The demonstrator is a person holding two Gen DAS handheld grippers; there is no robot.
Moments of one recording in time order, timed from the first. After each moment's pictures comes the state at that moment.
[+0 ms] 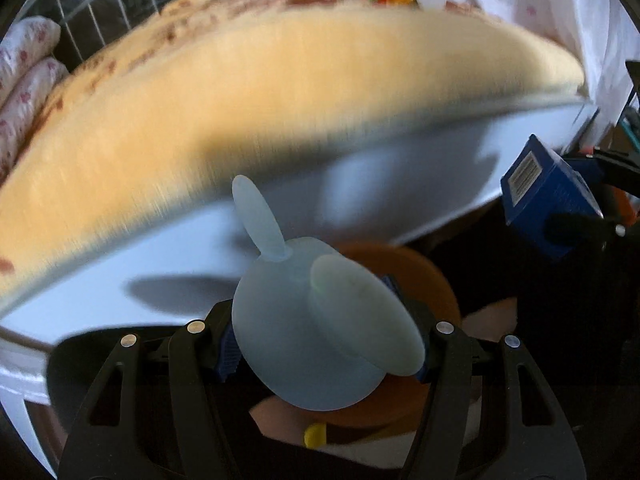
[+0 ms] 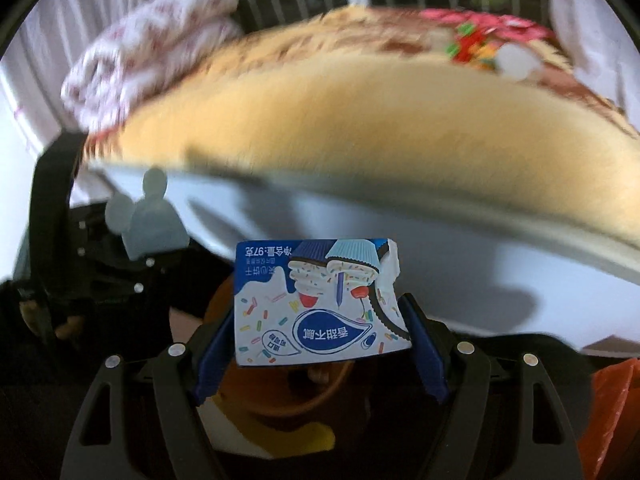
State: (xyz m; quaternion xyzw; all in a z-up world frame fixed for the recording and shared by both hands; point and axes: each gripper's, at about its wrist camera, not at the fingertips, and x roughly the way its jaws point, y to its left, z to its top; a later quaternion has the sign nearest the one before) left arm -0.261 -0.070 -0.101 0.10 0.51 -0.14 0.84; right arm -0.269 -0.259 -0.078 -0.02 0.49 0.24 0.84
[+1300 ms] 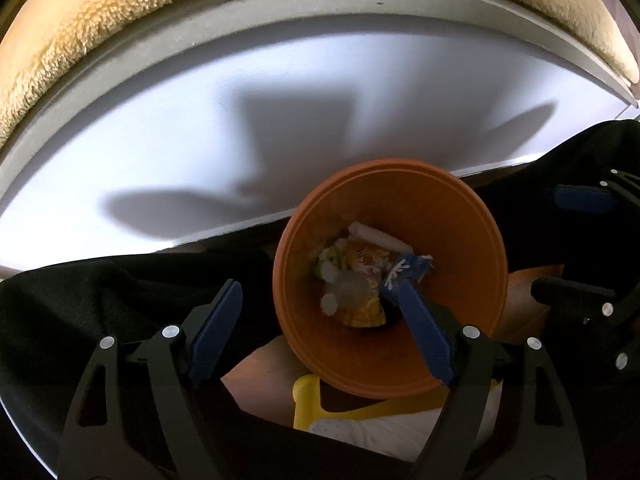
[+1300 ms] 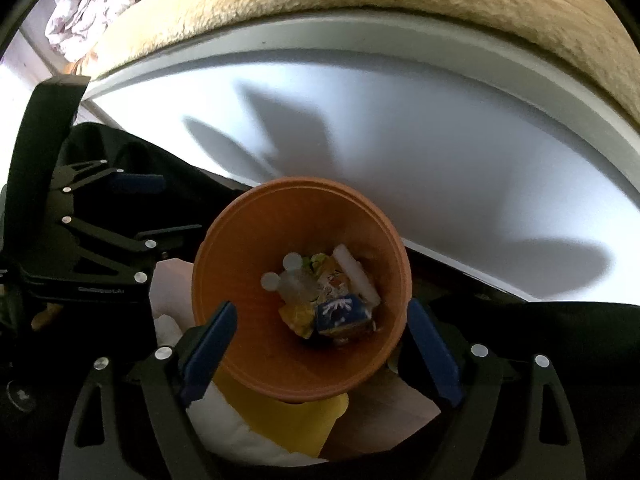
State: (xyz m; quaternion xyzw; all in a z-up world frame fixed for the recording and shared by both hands) left arm -0.251 -0.041 -0.172 0.06 0.60 -0.09 0.79; right arm -0.259 -0.193 -0.162 -0.06 0.58 0.25 0.77
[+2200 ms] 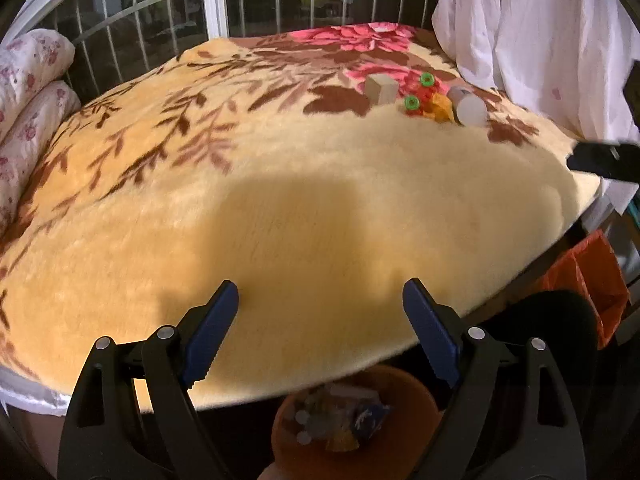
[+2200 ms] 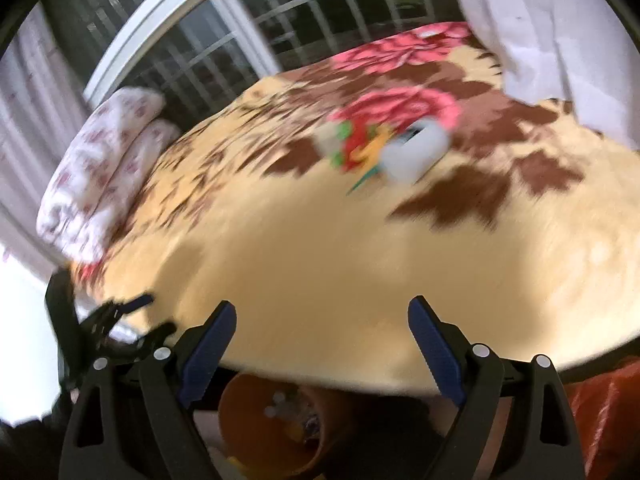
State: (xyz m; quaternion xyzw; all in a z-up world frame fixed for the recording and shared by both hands) left arm -0.162 -0.083 -0.020 0.04 0.43 -0.13 0.89; right arm -0.132 -0.372 0.025 0.13 0.46 0.16 0.86
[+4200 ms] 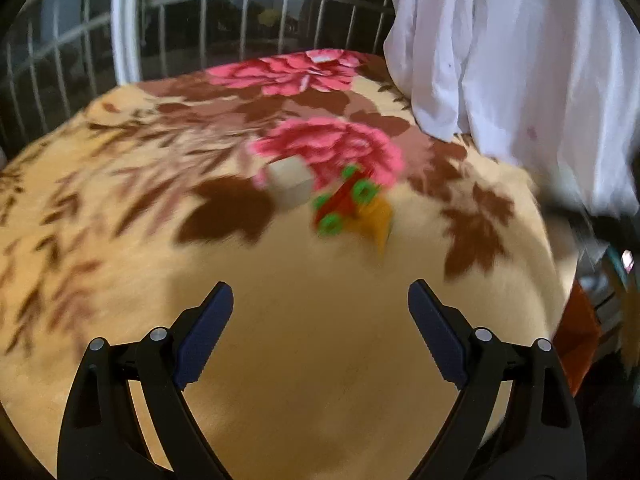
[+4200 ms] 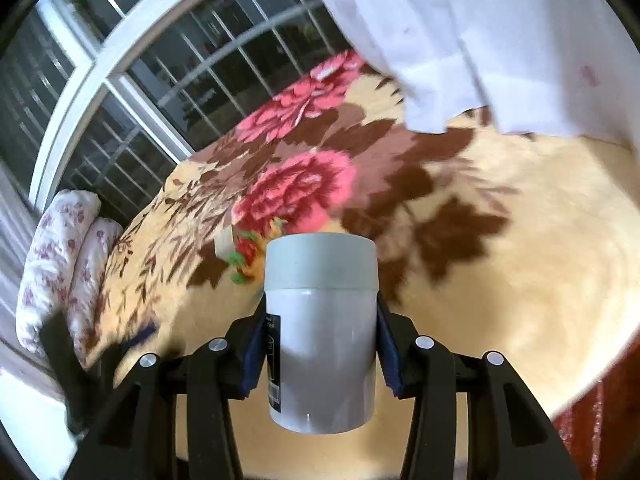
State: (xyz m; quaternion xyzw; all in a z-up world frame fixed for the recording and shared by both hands) left arm -0.026 -0.197 0.004 0.01 0.41 -0.22 0.89; right arm -0.090 -0.452 0.035 0.21 0.41 0.04 0.88
